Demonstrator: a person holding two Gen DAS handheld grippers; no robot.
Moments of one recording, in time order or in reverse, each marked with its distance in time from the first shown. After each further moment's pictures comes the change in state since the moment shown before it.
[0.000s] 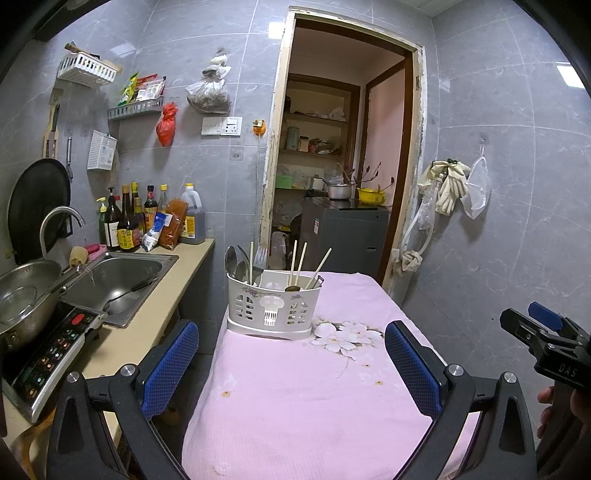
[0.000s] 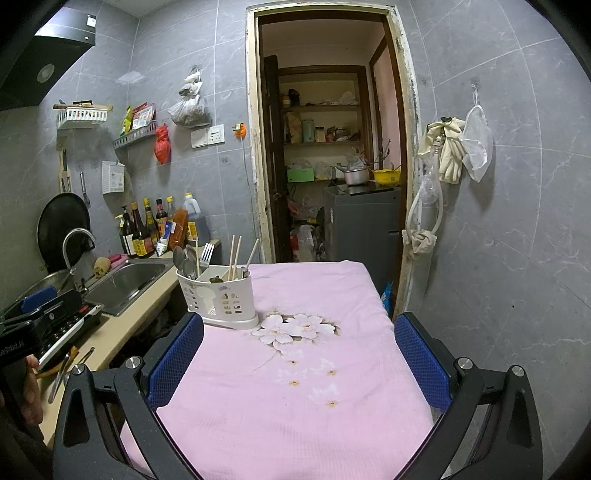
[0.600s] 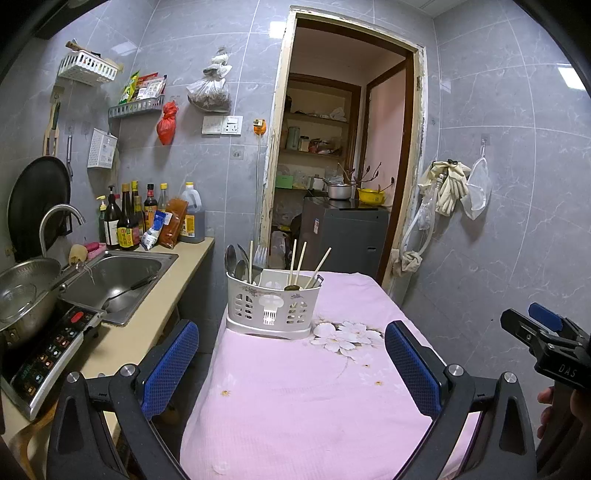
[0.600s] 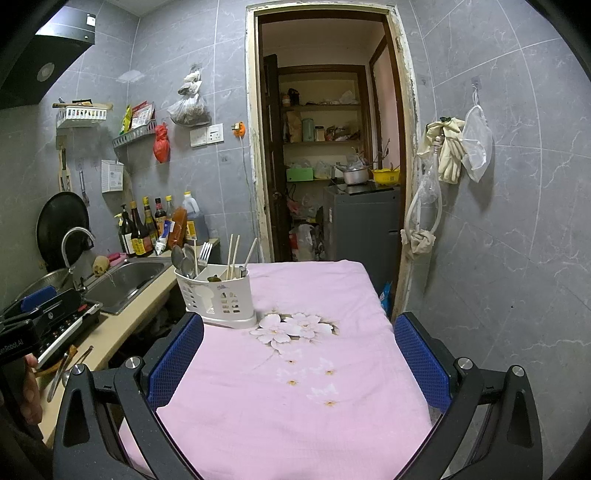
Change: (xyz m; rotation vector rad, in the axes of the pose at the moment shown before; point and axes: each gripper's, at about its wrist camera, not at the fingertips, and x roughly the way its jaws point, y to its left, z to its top) left arm 0.000 0.001 0.000 -0.001 0.000 -0.001; right arm 0.000 -0.002 0.000 -0.001 0.001 0.000
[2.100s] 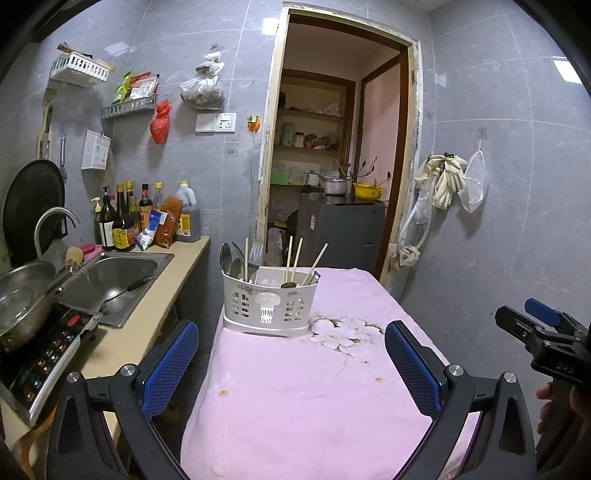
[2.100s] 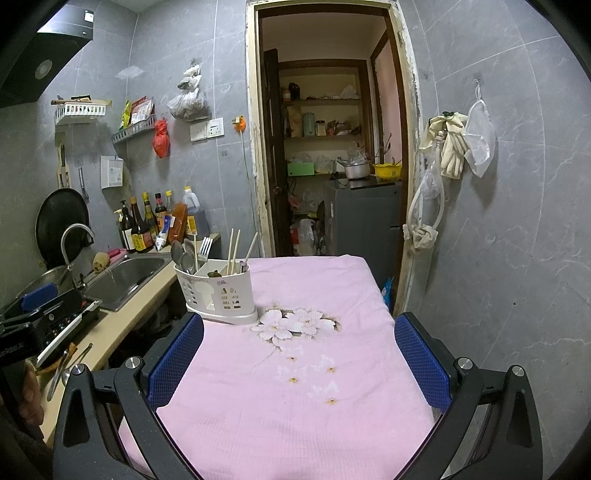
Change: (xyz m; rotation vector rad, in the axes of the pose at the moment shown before) left arm 0.006 -0.007 -0.004 0.021 0.016 -0.007; right arm -0.005 0.000 -0.007 -0.003 0.014 0.002
